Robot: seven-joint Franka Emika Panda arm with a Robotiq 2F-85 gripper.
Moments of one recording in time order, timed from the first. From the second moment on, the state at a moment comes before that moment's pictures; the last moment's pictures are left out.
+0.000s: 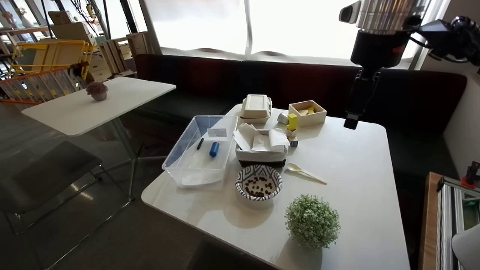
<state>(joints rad) 0.08 -0.74 0.08 -2.72 0.02 2.02 0.03</state>
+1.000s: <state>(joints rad) -0.03 -0.33 0.09 -2.49 0.03 2.25 0.44</state>
